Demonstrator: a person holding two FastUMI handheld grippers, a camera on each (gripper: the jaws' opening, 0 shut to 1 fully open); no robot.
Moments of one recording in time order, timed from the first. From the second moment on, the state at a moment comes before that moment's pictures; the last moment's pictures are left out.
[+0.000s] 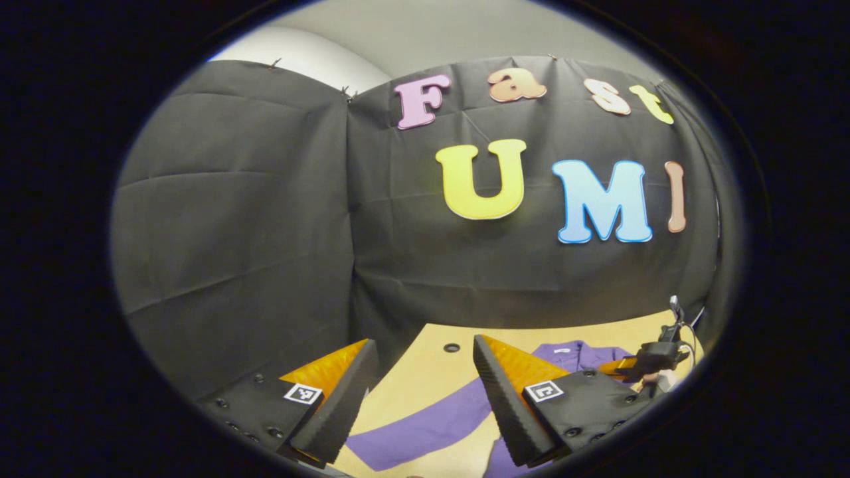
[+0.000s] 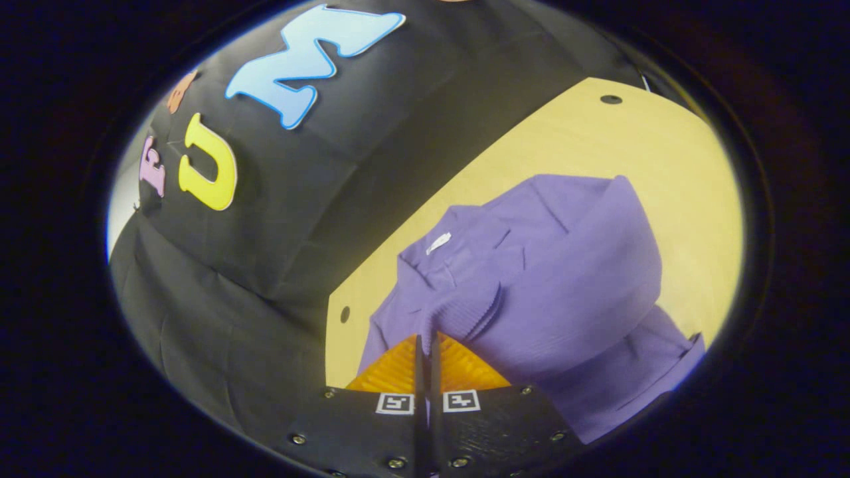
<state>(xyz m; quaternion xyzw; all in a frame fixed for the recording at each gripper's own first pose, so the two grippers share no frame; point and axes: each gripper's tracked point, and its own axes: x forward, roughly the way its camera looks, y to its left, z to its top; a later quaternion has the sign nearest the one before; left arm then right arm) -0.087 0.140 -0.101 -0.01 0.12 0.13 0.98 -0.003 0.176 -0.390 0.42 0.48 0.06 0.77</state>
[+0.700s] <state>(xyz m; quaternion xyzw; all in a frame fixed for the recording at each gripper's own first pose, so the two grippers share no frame) -0.089 0.175 -0.127 -0.03 0.14 0.14 0.98 -0.037 0.252 -0.411 0.47 0.51 0.09 0.72</state>
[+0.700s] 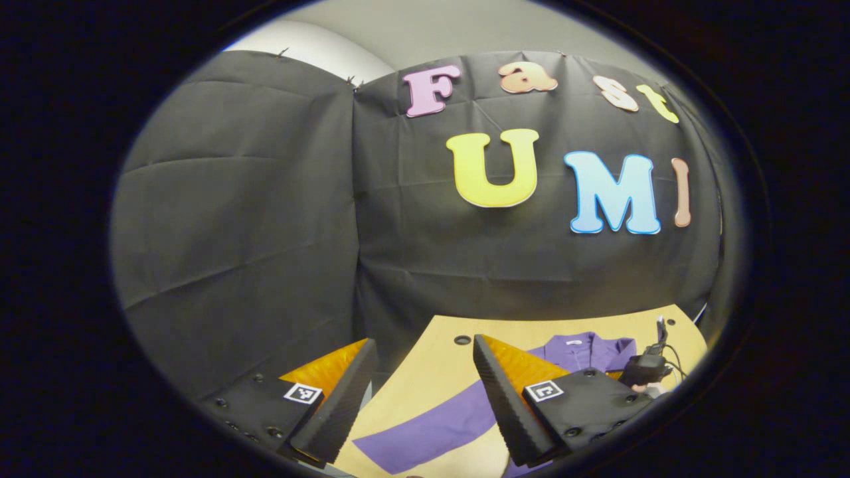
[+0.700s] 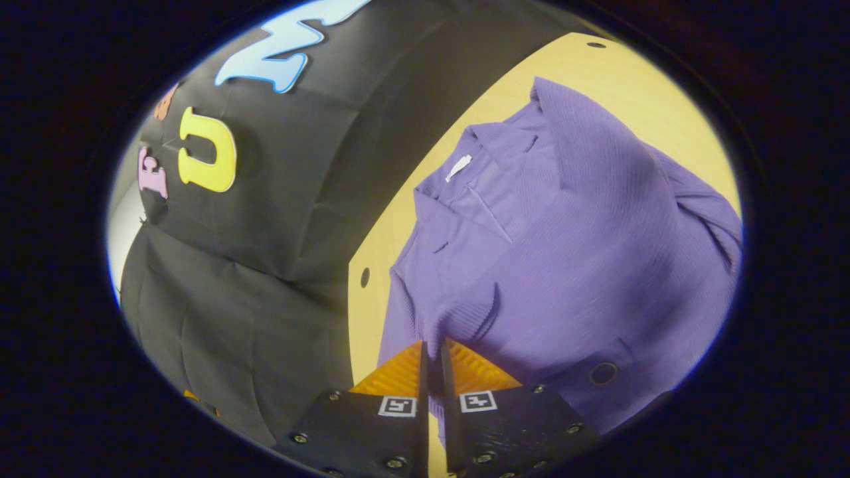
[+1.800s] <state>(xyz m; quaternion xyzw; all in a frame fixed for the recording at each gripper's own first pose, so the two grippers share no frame) -0.099 0.189 -0.297 -0.08 0.26 0.16 0.95 -0.041 0.194 -0.322 0.39 0.45 0.15 0.79</state>
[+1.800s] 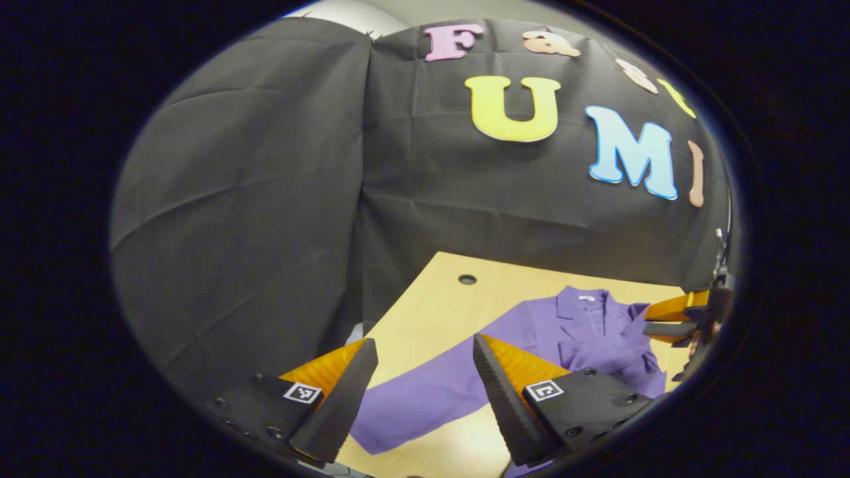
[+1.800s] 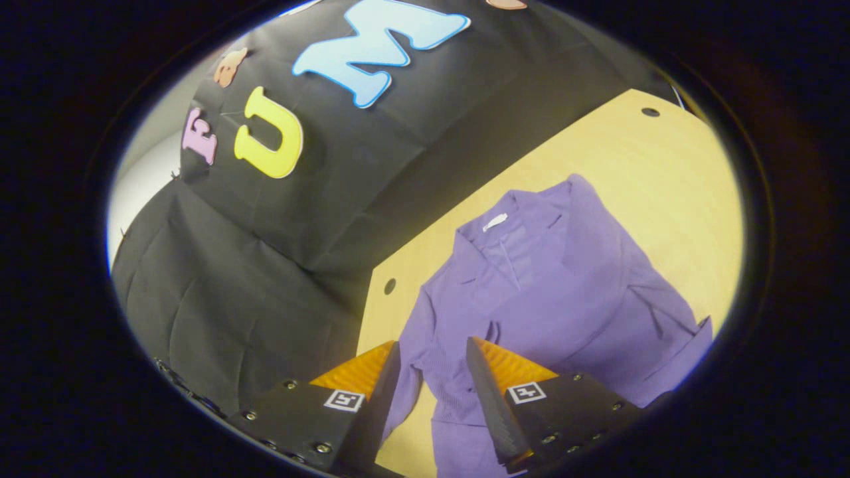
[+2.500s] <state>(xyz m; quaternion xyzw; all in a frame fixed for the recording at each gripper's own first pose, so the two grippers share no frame) -0.143 0.202 -0.455 -0.17 0.39 0.25 0.87 -0.053 0.154 -0.306 0.36 0.45 0.13 0.81</state>
